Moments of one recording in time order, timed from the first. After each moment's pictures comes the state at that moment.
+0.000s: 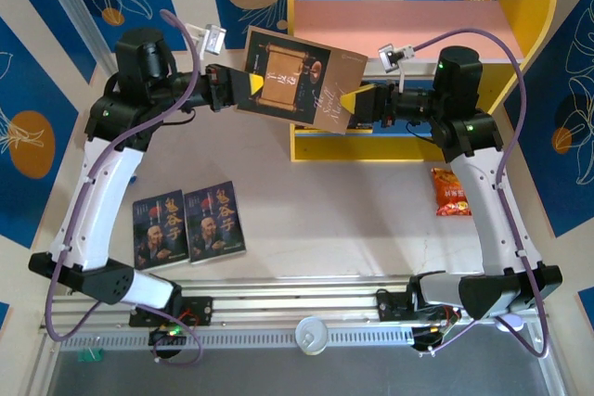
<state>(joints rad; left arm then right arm) -0.36 1.41 1.88 -0.70 0.80 -0.39 0.18 1.28 1.55 -0.50 -1.13 0.37</state>
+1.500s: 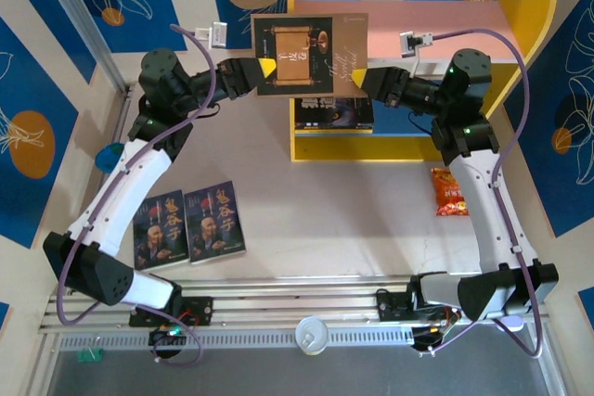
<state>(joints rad) -0.38 1.42 1.51 0.11 0.82 -0.85 0.12 1.27 1.45 -0.16 -0.99 0.70</state>
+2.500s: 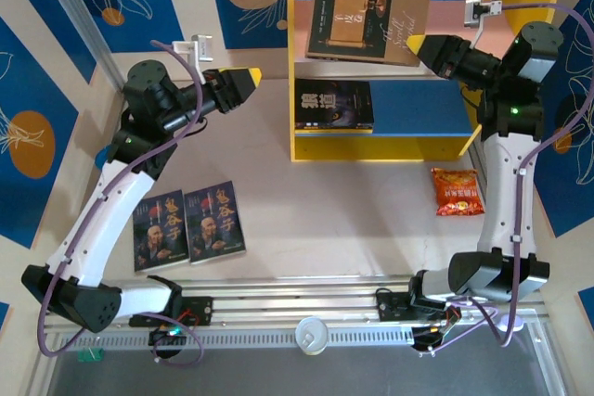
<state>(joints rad) -0.40 1.26 1.47 -0.19 0.55 -0.60 -0.20 1.38 1.71 -0.26 -1.15 0.74</state>
